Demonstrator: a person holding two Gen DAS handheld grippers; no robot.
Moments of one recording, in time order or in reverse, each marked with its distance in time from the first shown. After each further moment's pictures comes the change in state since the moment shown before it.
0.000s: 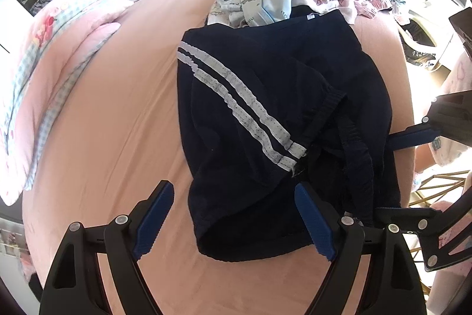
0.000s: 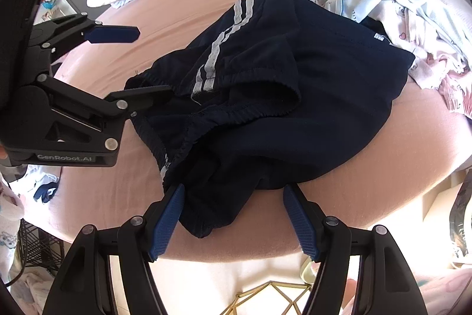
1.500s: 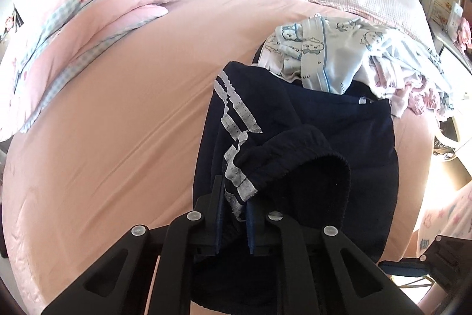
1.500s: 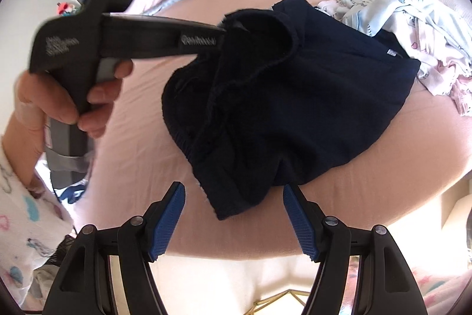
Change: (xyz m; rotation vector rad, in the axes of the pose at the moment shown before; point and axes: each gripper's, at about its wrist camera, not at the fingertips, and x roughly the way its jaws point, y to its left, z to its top) left arm 0.020 0.026 0.051 -0.364 -0.084 0.056; right arm -0.055 0.022 -0.034 -0.006 -0.064 0.111
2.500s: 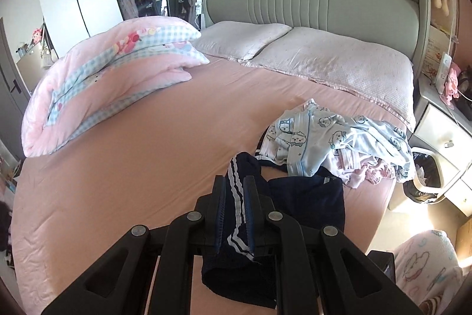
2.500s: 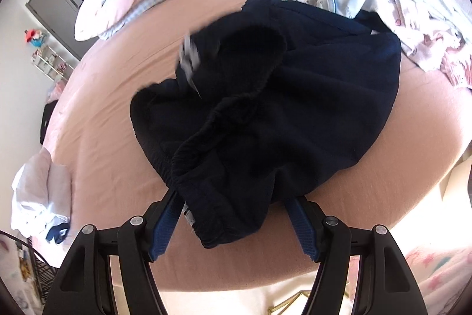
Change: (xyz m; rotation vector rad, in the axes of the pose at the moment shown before) left arm -0.159 0.033 0.019 -0.069 -0.227 0.049; right arm -0.004 0.043 -0.029 0.135 -0.033 -0.116
